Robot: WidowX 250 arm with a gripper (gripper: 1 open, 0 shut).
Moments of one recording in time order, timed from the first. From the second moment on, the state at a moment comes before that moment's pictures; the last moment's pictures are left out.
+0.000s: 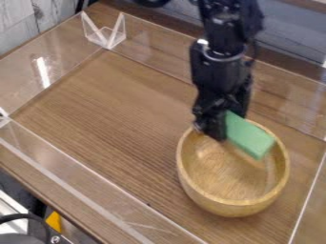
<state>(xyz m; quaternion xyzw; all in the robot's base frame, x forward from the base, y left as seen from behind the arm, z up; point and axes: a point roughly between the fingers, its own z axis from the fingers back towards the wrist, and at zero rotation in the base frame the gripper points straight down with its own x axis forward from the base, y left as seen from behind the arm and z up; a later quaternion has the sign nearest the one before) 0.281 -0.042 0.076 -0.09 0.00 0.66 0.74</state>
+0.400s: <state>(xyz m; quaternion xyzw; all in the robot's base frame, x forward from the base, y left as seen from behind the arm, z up) 0.294 -0.006 0.074 -0.10 -0.03 0.70 0.70</state>
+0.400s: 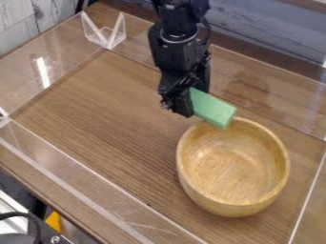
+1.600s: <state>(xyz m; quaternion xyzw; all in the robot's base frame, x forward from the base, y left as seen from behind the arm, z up) 0.305 -0.019 0.069 -0.09 -0.06 0.71 0.70</state>
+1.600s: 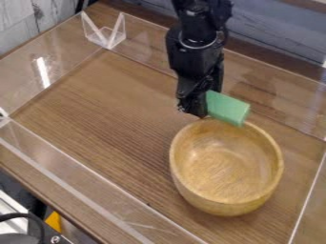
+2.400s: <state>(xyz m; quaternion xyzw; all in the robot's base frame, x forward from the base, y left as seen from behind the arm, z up) 0.310 -0.012 0.061 -0.06 -0.08 0.67 0.74</state>
